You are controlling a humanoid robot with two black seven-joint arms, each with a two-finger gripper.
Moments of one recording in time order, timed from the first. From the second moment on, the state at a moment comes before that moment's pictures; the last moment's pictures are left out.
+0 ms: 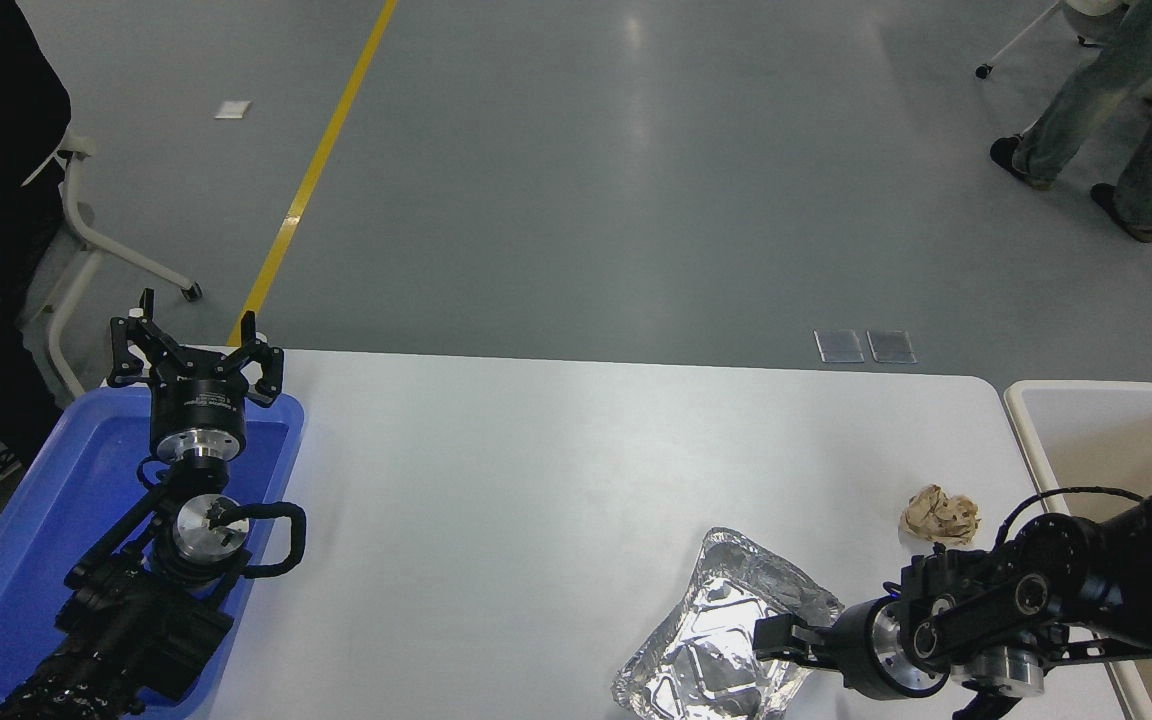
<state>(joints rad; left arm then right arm) -0.52 0.11 -1.24 -0.59 0.09 -0.34 -0.56 1.29 -0.32 -0.98 1.53 -0.20 -0.23 -0.05</state>
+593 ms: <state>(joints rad) -0.52 0.11 -1.24 -0.59 0.09 -0.34 -0.56 1.26 -0.32 -0.99 1.52 -0.21 -0.25 -0.05</state>
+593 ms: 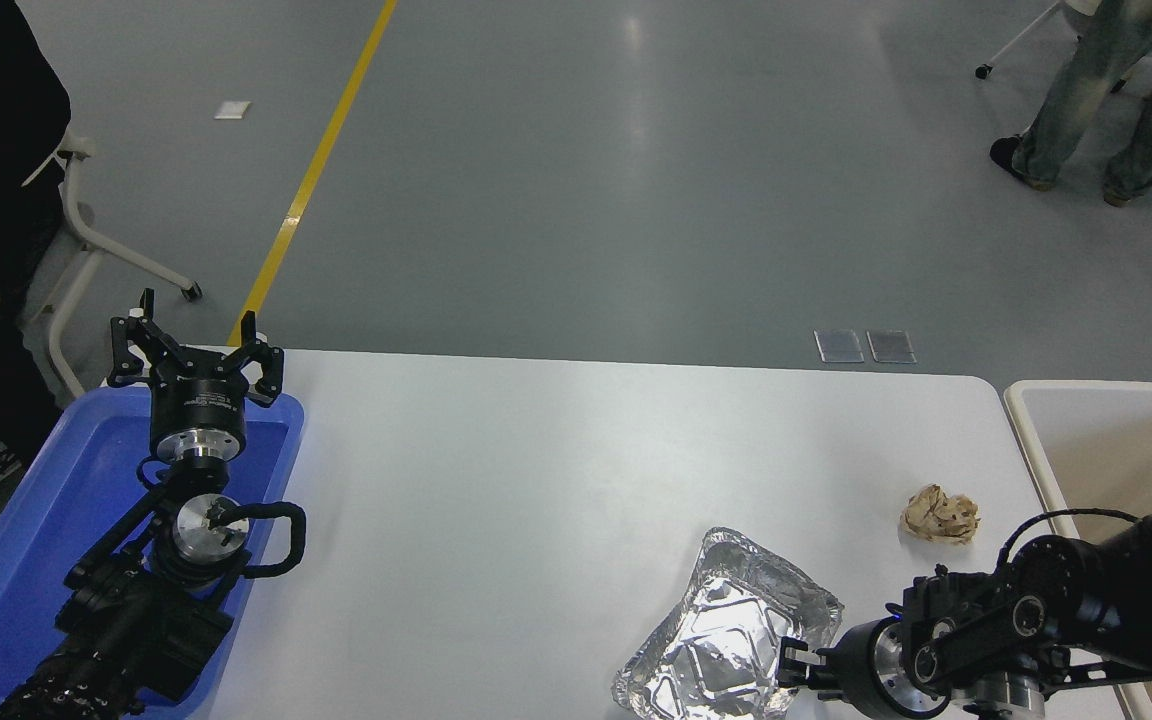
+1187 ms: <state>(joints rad) -0.52 0.11 -1.24 -0.59 0.09 -0.34 -0.56 1.30 -0.35 -0.99 1.55 -0.21 -0.25 -0.05</state>
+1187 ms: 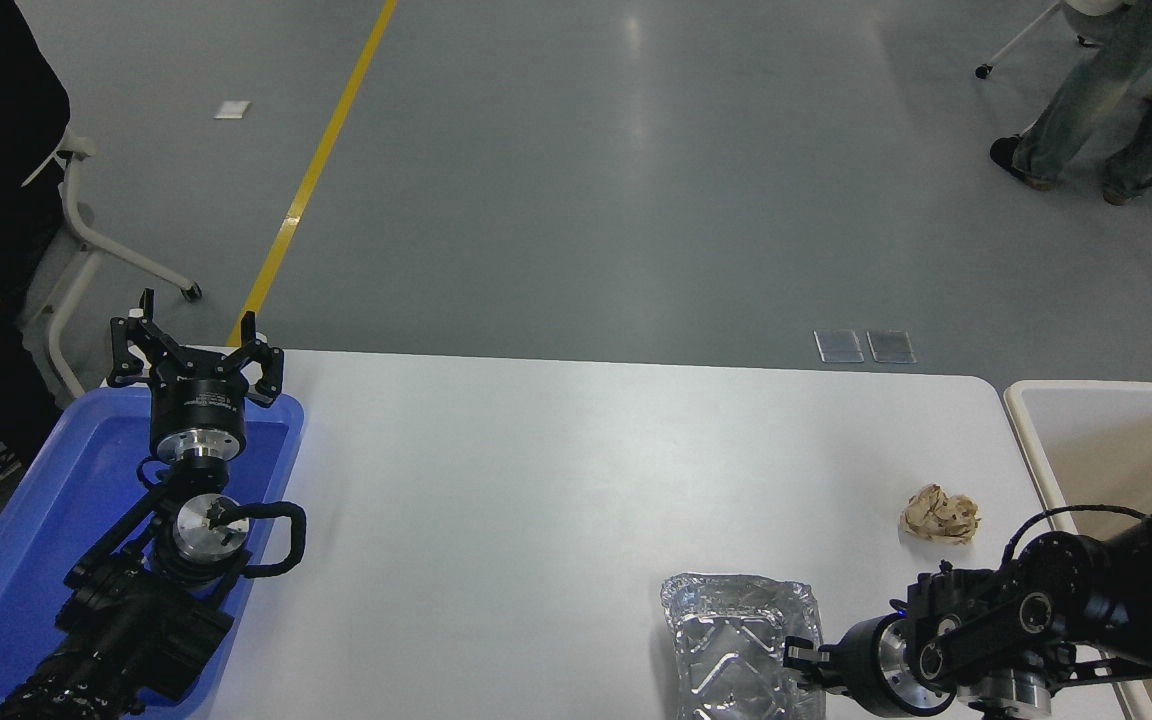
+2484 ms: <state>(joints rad) -0.52 0.11 -1.24 -0.58 0.09 -0.34 -0.56 2.09 -0.57 -1.30 1.74 -0.21 0.06 -0.05</state>
